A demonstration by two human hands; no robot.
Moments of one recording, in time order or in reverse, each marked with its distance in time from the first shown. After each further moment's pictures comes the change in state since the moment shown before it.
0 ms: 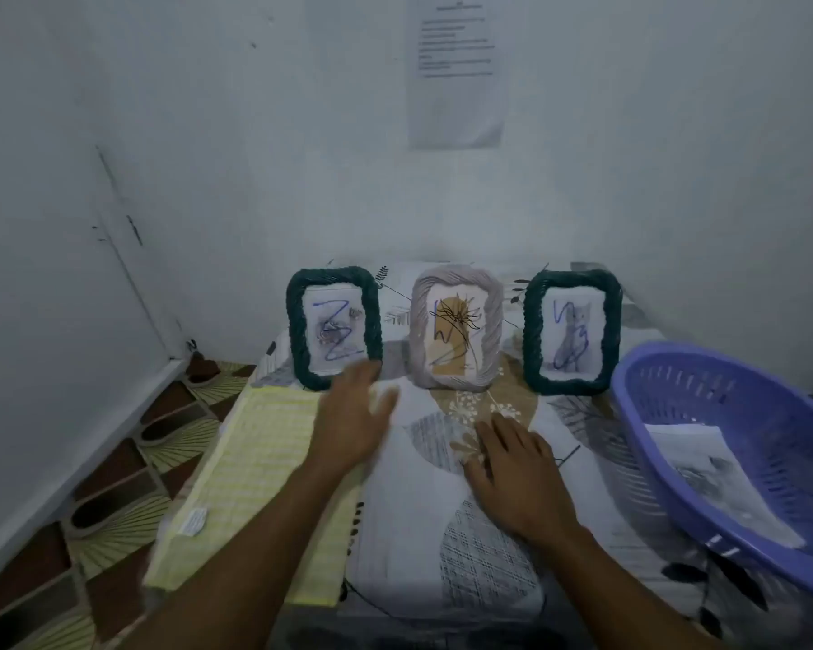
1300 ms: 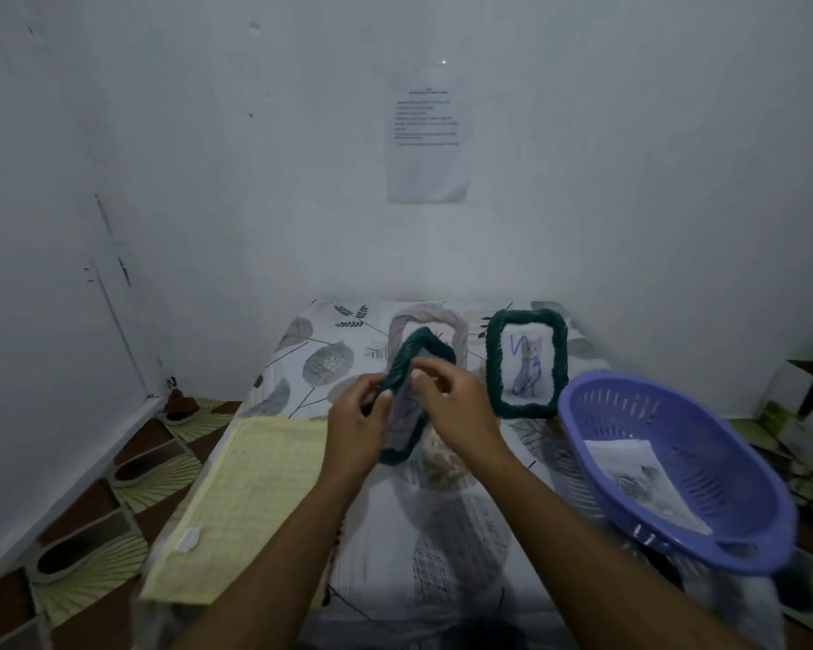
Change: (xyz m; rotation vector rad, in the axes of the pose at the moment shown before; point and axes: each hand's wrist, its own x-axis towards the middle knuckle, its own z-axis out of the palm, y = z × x) left_hand -0.025 0.079 -0.036 -0.652 0.249 0.047; right_hand 0.007 -0.076 -0.123 0.937 0.329 -0.038
